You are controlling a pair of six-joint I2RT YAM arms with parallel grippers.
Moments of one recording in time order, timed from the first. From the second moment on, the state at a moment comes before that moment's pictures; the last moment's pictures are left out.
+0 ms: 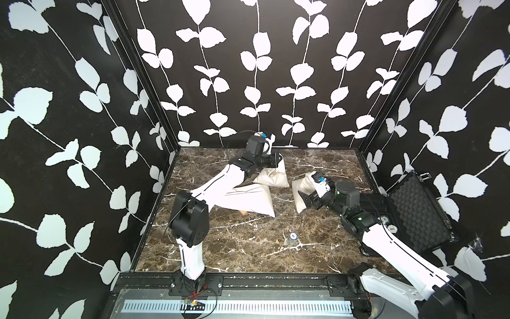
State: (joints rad) left arm -0.60 1.88 1.60 -0.20 0.34 -0.48; right arm 0.45 1.02 0.68 -0.02 -0.15 -0.26
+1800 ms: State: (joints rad) left arm -0.49 1.89 1.60 -0.22 0.25 -0.41; right arm 0.47 1.14 0.86 0.12 -0.21 -0.31
